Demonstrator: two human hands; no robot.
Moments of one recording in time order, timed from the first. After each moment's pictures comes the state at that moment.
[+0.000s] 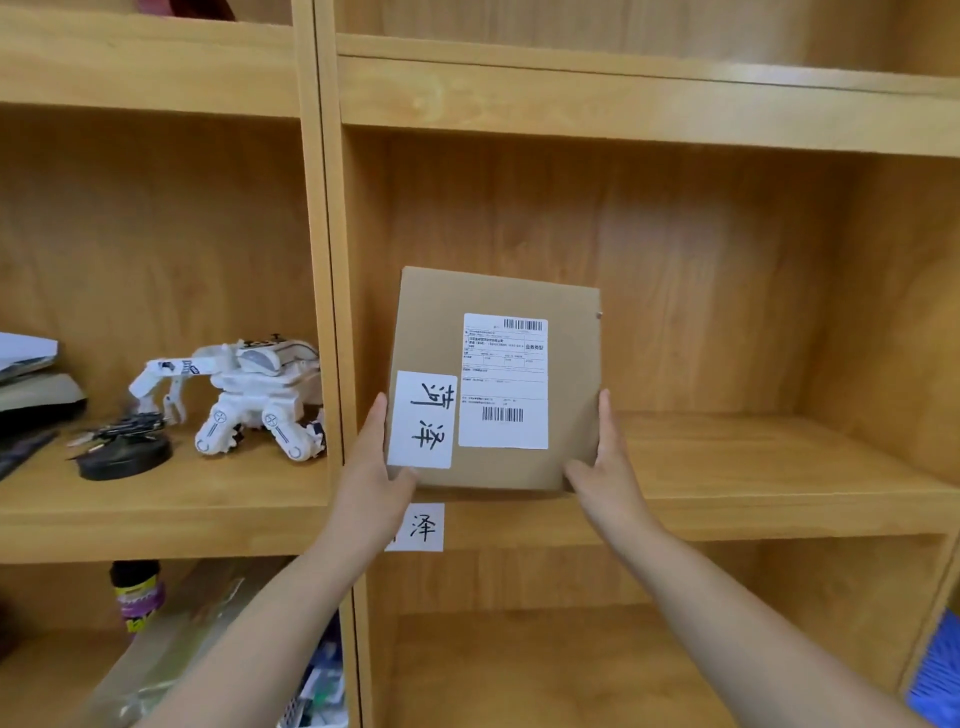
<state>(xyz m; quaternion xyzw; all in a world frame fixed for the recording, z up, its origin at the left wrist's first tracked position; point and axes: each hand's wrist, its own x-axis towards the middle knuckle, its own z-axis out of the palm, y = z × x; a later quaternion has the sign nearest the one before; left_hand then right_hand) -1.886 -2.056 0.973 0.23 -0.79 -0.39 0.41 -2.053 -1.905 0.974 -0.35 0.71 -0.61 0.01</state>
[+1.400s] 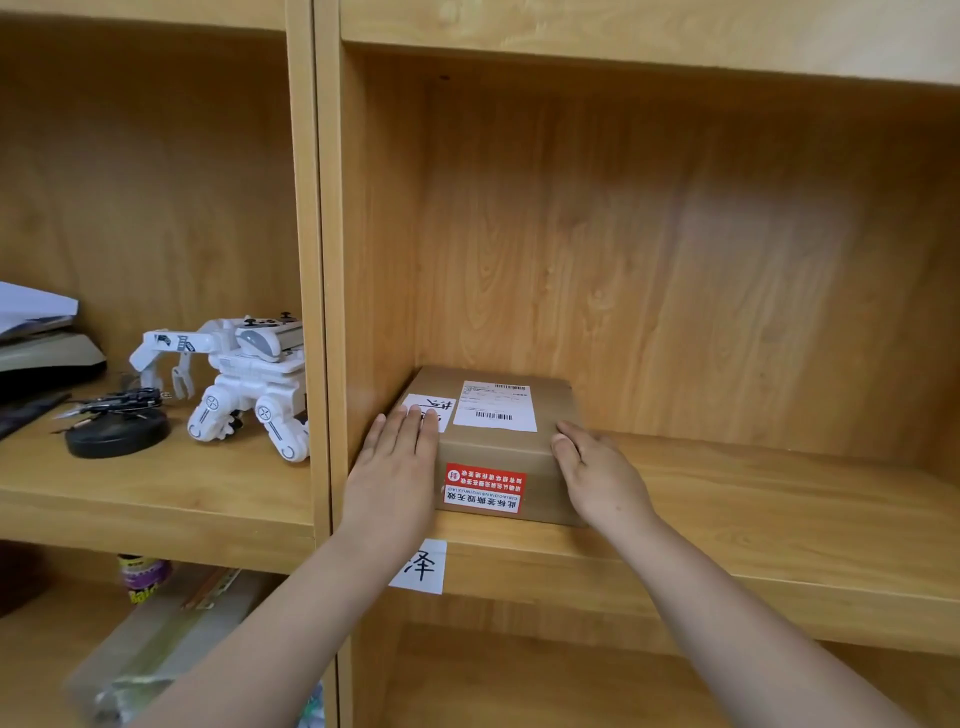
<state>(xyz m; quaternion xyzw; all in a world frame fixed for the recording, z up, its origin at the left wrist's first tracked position) -1.971 -2.117 0.947 0.33 -0.88 0.13 0.32 -2.143 -1.994 0.970 -0.41 0.84 -0.35 -0.03</state>
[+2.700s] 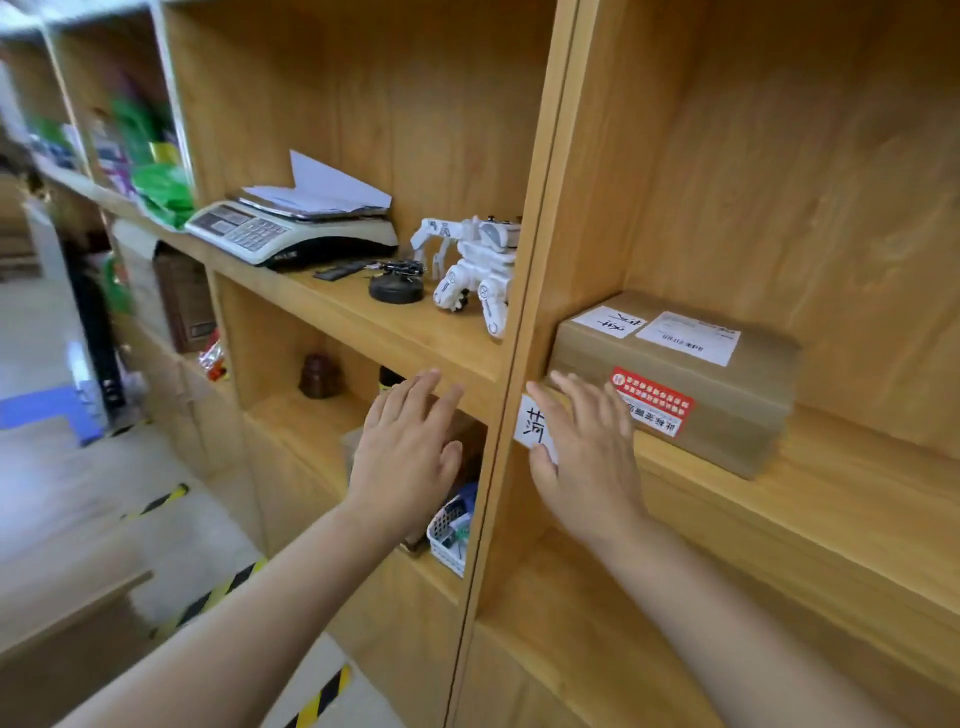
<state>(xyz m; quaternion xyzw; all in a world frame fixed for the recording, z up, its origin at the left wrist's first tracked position) -1.836 -2.018 0.890 0.55 -0.77 0.13 0.30 -2.018 -1.993 0.907 -0.73 0.59 -0.28 -0.19</state>
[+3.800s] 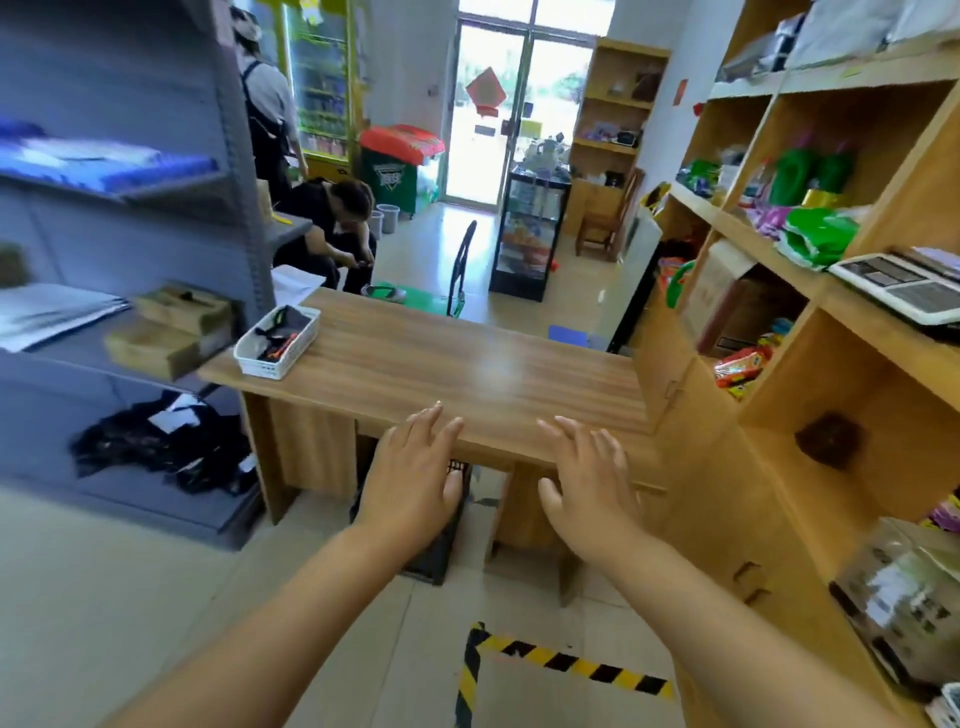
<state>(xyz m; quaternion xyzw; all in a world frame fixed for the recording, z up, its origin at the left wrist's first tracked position) -1.438 -1.566 0.827 0.89 -0.37 0.15 0.19 -1.550 -1.727 0.849 -0.97 0.15 -0.17 0.02</state>
